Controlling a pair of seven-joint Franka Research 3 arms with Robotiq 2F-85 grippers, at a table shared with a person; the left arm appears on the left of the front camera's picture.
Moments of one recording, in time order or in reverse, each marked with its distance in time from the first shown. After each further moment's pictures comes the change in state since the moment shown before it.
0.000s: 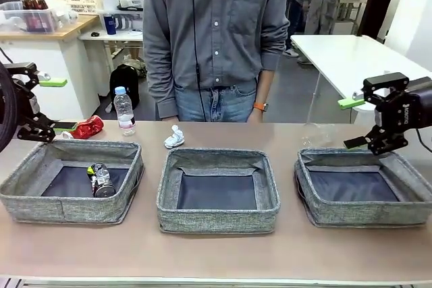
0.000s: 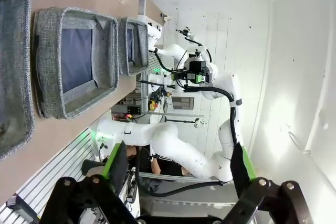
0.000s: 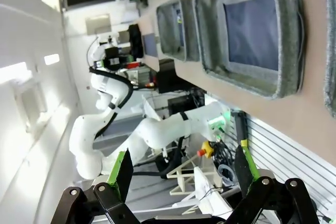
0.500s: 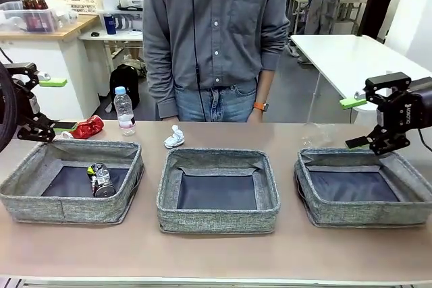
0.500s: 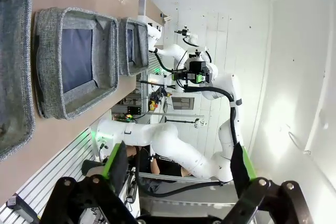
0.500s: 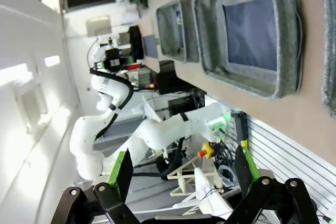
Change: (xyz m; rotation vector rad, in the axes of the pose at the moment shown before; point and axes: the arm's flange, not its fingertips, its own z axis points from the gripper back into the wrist) left arm 0.000 0.000 0.000 0.000 -0.001 0.000; right arm 0.000 -0.001 0.002 0.000 -0.004 -0.003
